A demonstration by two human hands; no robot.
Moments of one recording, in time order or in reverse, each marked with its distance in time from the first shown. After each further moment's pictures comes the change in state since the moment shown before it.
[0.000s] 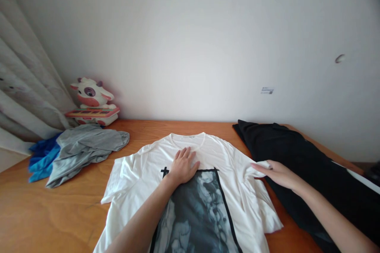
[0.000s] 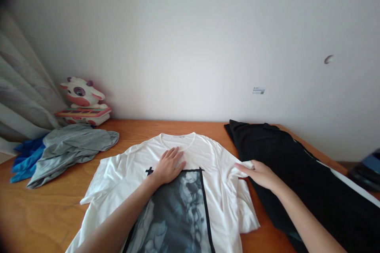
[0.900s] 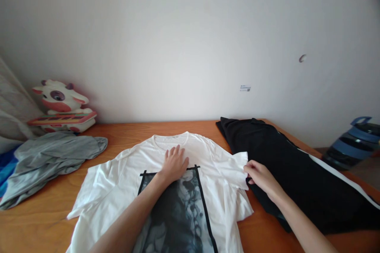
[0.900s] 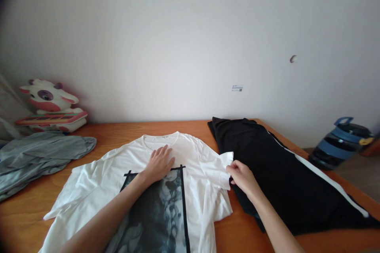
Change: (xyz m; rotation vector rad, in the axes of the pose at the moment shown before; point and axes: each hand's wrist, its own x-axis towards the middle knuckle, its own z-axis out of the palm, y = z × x) left_hand 0.028 0.047 -0.006 0.073 -0.094 -0.053; right_hand -0.041 0.006 0.006 0.248 -0.033 0.232
